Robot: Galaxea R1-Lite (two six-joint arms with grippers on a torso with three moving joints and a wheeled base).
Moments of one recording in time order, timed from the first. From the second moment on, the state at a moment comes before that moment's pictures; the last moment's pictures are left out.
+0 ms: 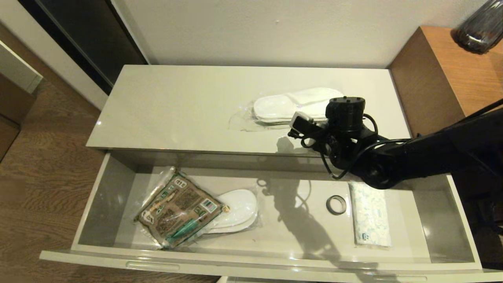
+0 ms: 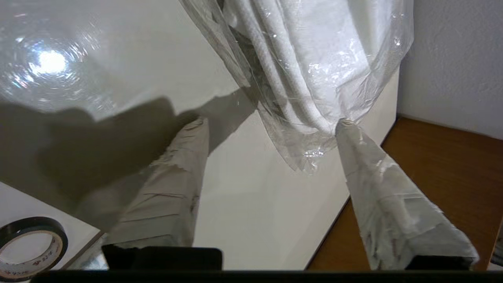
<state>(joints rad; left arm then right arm) 0.00 0.00 0.00 -0.01 -0.01 -0.02 0.51 2.09 -1.32 -0.67 -0.68 -1.14</state>
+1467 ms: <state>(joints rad) 0.00 0.00 0.00 -0.01 -0.01 -0.02 0.49 2.48 -1.54 -1.32 -0.66 -1.34</state>
